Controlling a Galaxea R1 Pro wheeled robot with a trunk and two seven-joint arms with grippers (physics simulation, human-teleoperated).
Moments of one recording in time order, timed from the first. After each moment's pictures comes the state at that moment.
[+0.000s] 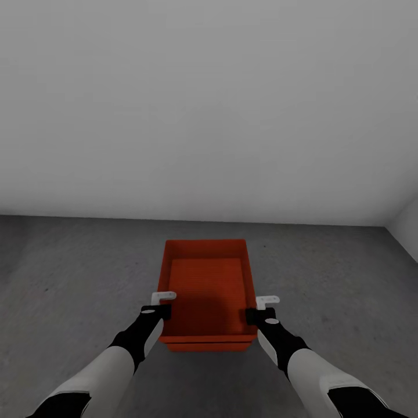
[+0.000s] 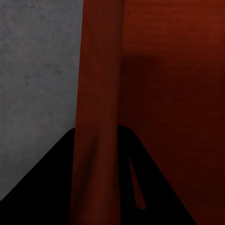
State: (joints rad) left arm -0.76 -0.14 0.04 -0.39 -0.03 0.21 0.23; right arm -0.77 0.11 0.03 -0.25 0.05 0.02 -0.15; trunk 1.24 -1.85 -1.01
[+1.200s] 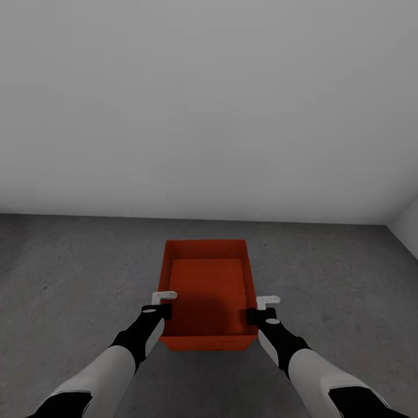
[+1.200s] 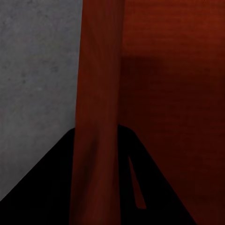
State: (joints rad) left arm -0.76 -0.15 0.04 -0.39 -0.03 0.22 0.25; right arm -0.77 0.11 0.04 -0.25 0.04 0.02 -0.14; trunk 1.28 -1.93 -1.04
